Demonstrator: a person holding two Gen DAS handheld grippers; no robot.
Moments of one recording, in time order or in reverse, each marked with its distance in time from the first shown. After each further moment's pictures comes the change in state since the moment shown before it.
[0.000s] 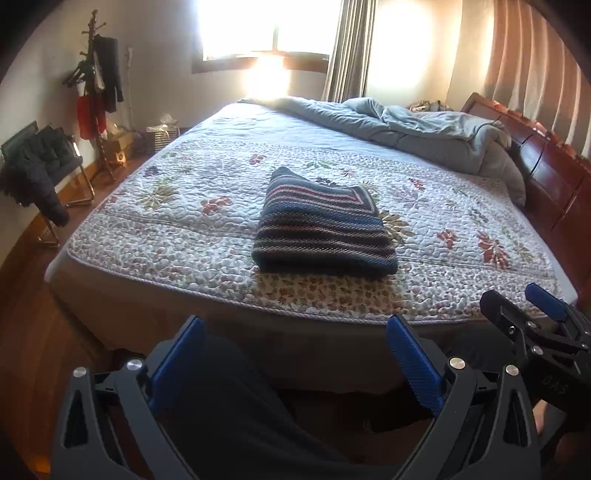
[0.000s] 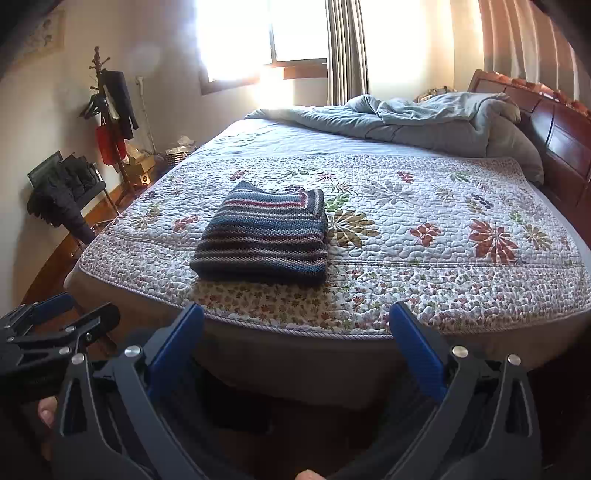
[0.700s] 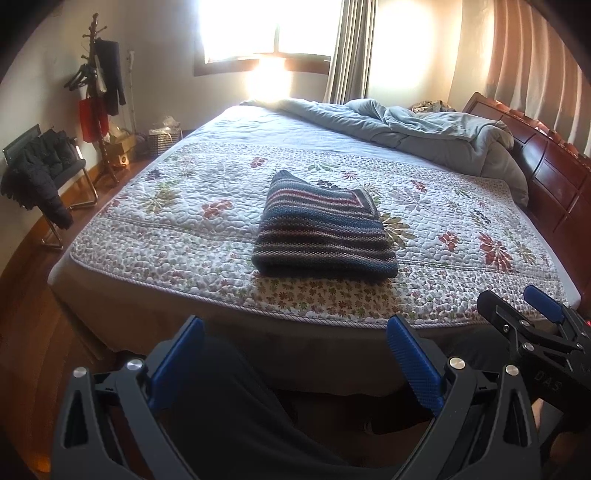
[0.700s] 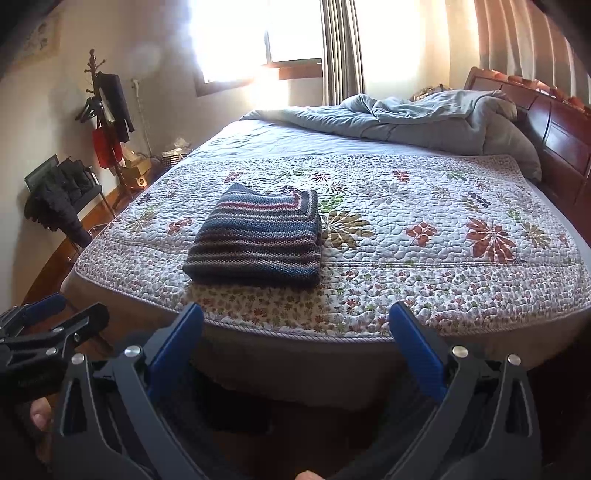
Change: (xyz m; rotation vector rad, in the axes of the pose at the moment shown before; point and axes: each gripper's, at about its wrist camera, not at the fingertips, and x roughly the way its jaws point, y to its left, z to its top) left arm -0.003 -0.006 0.005 0.003 -0.008 0.009; right arm 0.005 -0.011 0.003 0.010 -0.004 -0.005
